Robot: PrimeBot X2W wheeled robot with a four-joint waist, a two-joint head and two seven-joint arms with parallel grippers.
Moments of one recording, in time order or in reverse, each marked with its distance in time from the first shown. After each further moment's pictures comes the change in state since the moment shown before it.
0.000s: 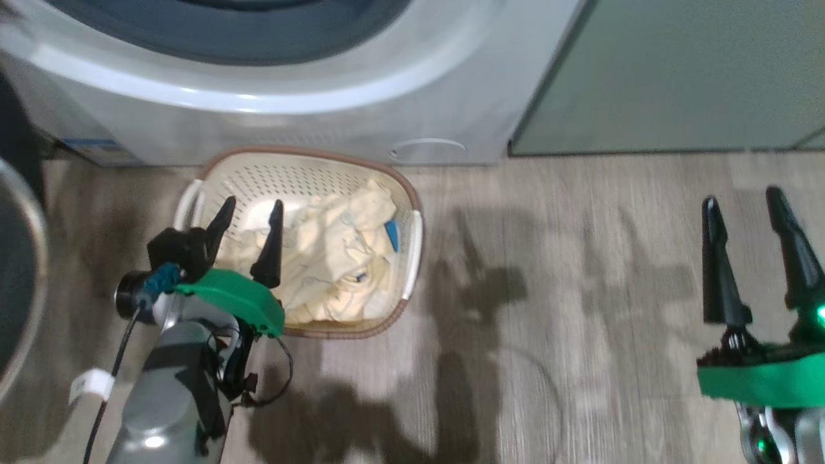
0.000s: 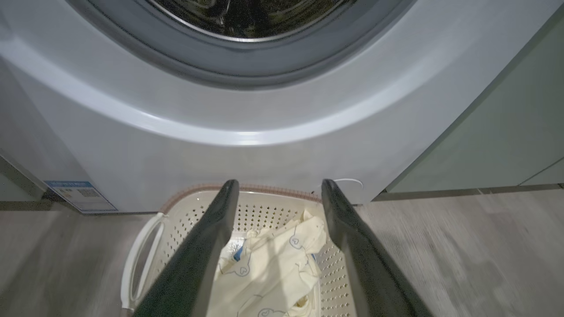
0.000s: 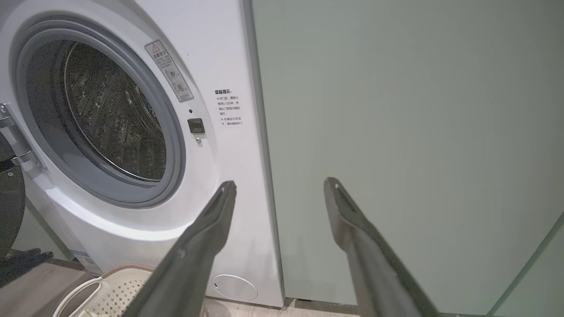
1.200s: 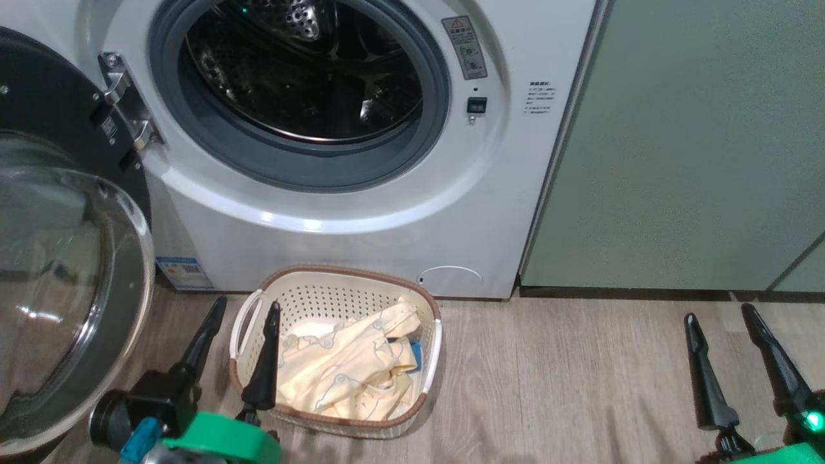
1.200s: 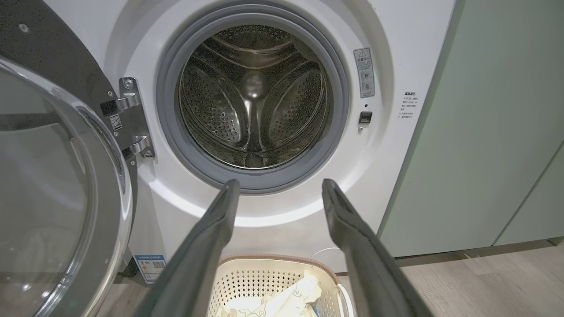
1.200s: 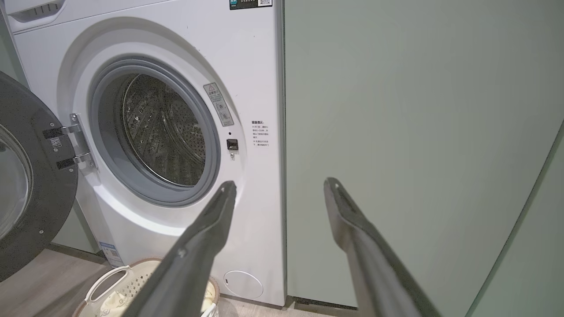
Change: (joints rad) left arm 0.556 -0.019 0.013 -0.676 0.058 0.072 0.071; right arm 0.254 -0.049 -0.006 0.022 -0.034 0.000 0.000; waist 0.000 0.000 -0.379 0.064
